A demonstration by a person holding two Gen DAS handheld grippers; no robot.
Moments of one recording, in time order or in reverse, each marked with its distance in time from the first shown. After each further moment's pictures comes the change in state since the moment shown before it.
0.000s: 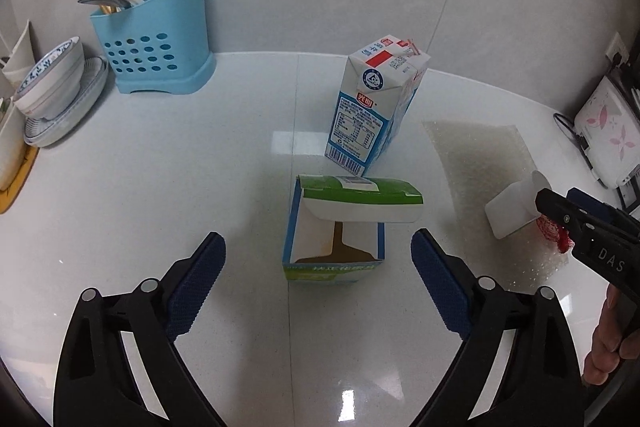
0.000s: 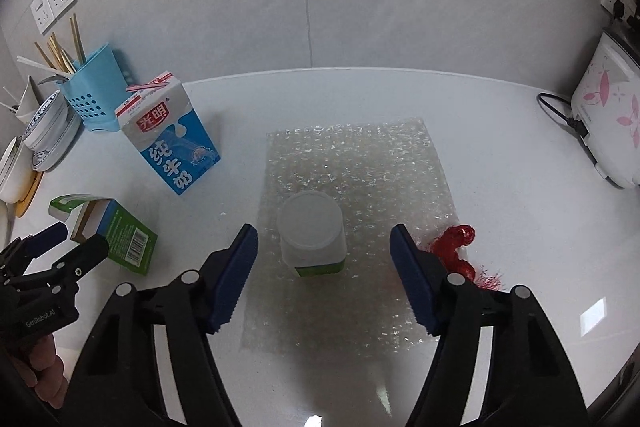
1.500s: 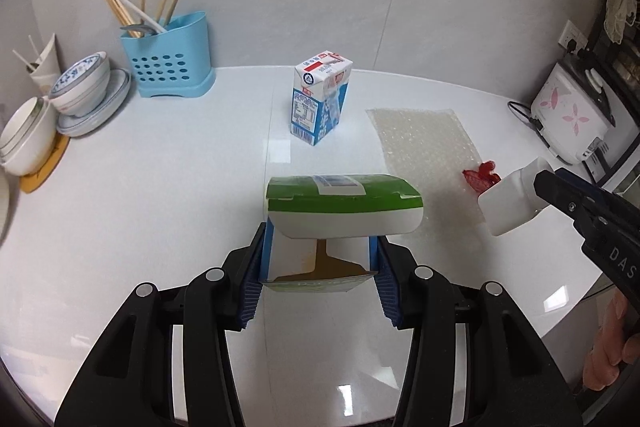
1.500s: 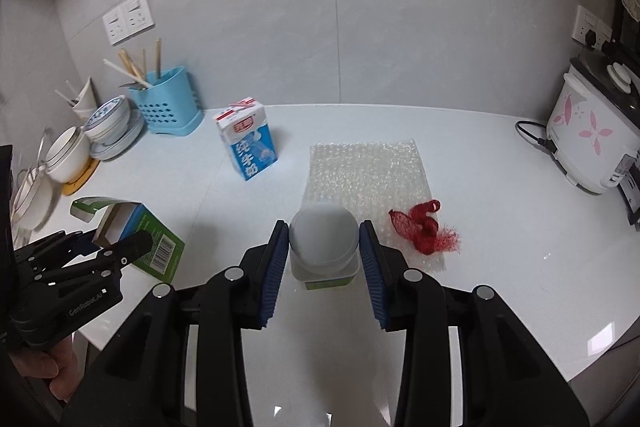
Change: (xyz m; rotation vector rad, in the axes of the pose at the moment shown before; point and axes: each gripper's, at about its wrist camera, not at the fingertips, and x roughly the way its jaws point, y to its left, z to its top) left arm -0.119 -0.040 -0.069 0.027 -0.056 -0.020; right arm -0.149 -0.001 -0.063 -0.070 -0.137 0.089
